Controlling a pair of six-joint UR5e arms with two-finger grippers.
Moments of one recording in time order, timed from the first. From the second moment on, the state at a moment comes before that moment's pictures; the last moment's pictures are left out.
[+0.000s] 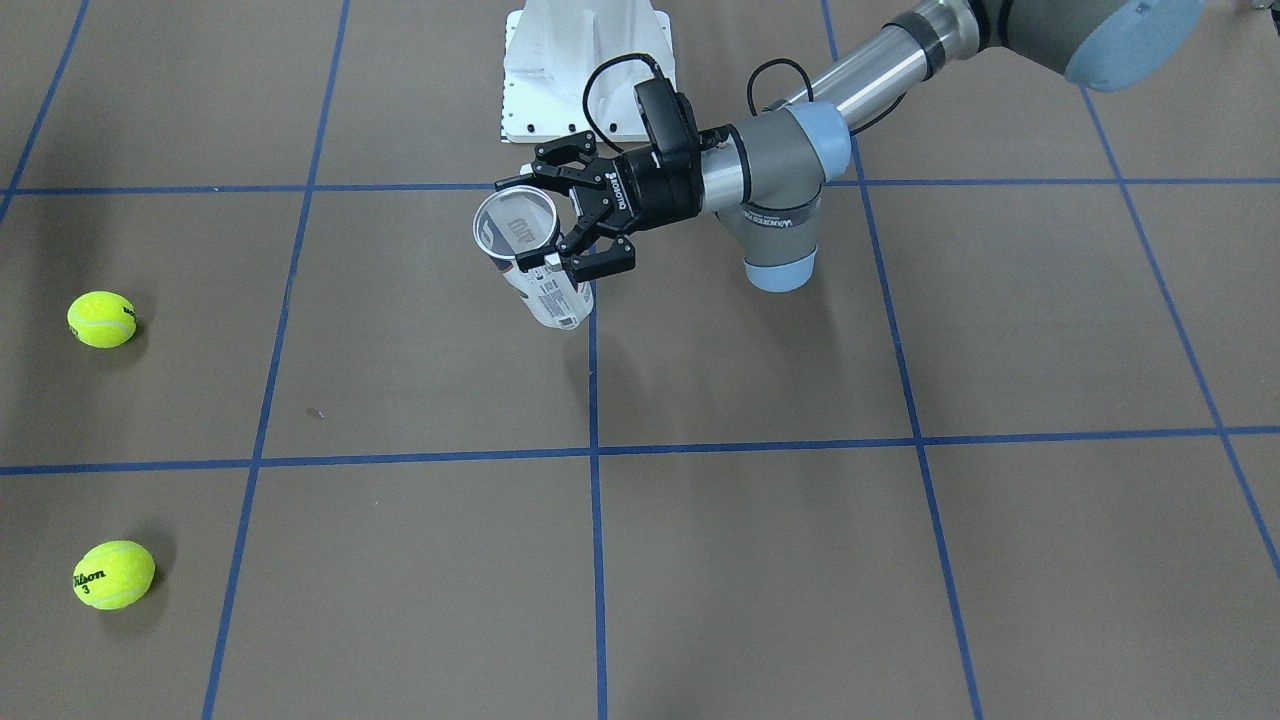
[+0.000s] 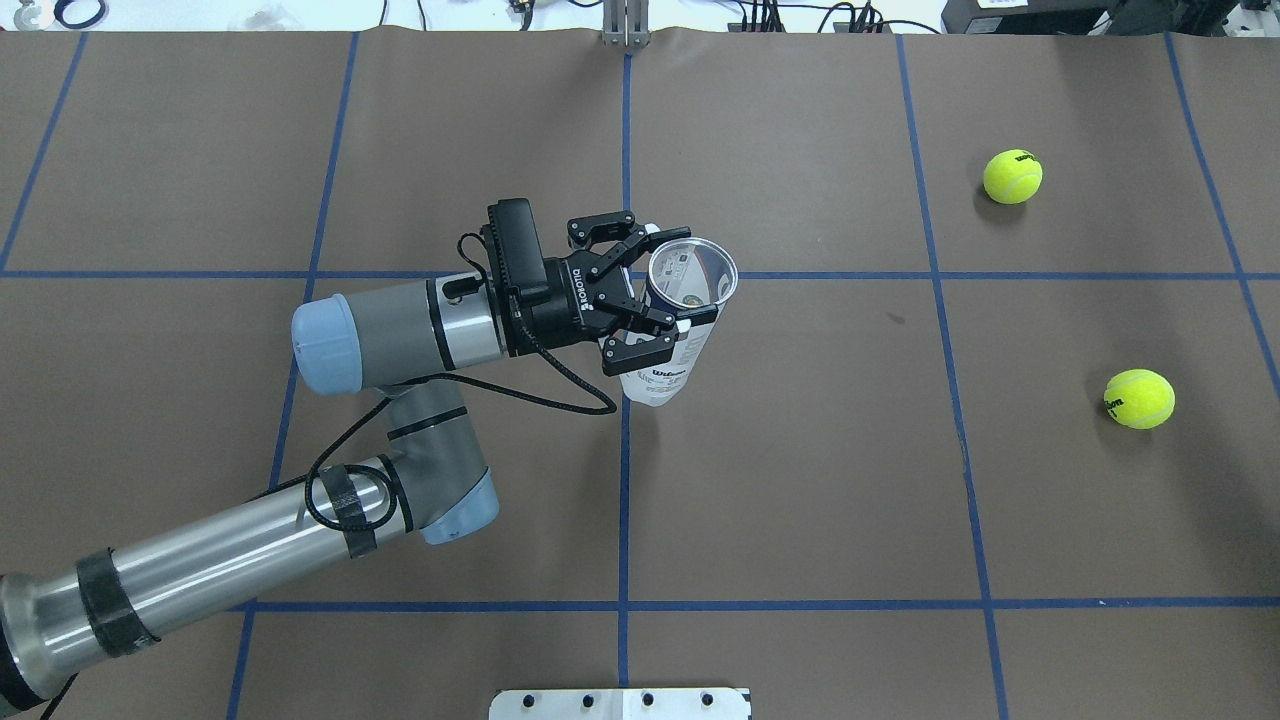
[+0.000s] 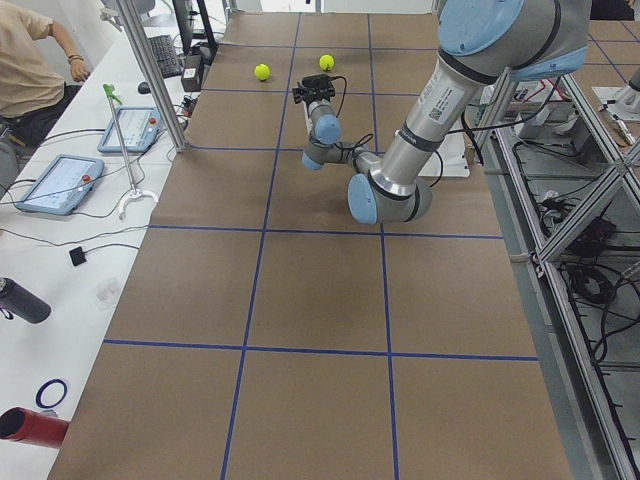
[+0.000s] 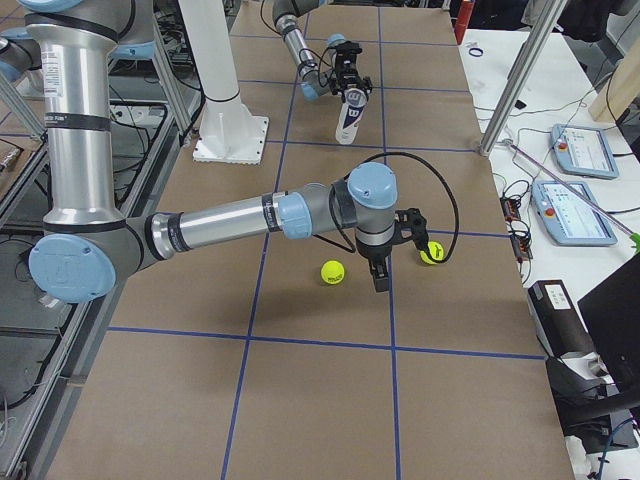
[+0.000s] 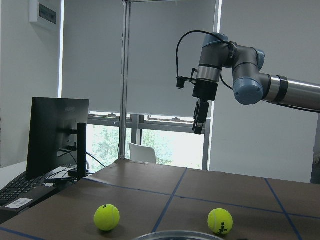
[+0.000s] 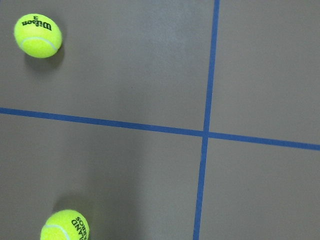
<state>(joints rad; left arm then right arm) -0.51 -2.35 -1.13 -3.51 -1.69 -0.38 1.52 -1.58 1.84 -1.56 2.39 0.04</state>
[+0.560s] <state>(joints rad) -0.51 -2.36 -1.09 -3.55 -1.69 -0.38 1.32 -1.65 1.97 -1.48 2.32 0.35</state>
